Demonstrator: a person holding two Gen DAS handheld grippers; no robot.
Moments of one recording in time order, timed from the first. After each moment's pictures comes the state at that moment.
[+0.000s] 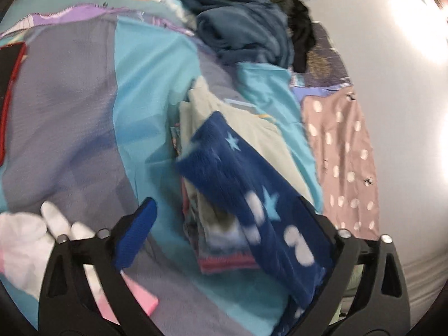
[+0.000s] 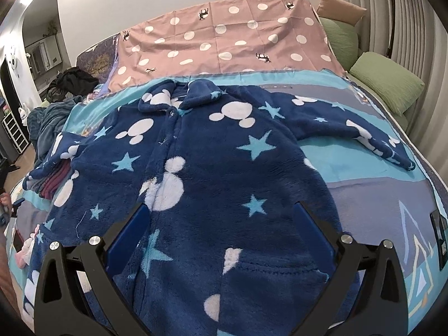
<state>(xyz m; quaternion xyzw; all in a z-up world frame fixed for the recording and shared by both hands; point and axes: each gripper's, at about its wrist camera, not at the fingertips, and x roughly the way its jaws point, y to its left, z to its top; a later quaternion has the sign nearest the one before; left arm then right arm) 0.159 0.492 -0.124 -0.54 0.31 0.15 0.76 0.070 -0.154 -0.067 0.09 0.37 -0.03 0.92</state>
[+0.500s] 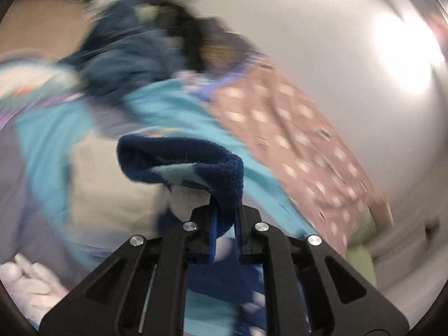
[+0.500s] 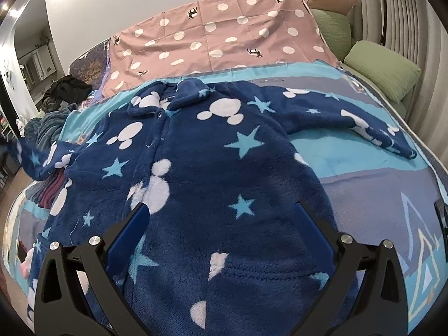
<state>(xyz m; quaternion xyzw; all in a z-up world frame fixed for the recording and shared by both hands) 0.208 0.351 0.021 -0.34 0.25 0.00 0.91 0.073 -0.173 -0.075 0.12 0.37 -0.04 0.92</state>
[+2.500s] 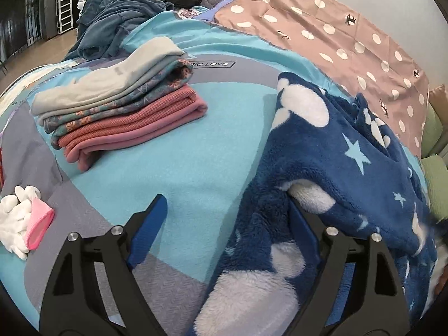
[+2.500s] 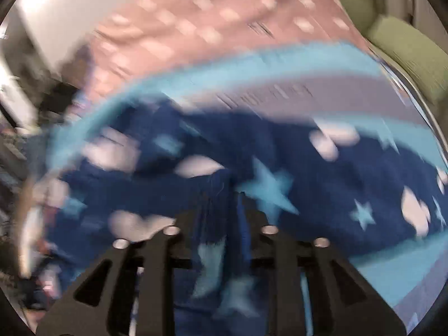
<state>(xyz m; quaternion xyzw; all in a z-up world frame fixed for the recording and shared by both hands) 0.225 0.181 -0.114 -0.17 0.42 0.10 0.89 0.273 -0.252 -0.086 0.16 0.47 -0.03 0.87</state>
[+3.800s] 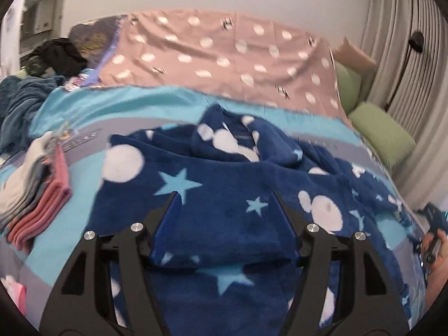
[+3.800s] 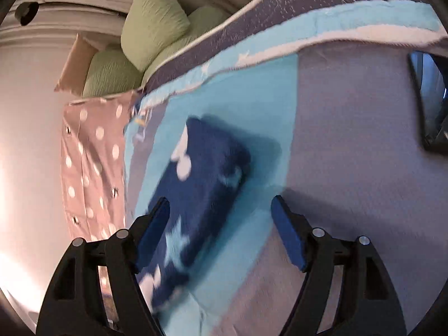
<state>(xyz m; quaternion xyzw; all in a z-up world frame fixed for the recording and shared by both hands) 0.241 0.033 -0.049 -0.04 0.34 -0.12 0.93 0.043 -0.565 -0.194 0.64 0.21 -0.28 0.68</state>
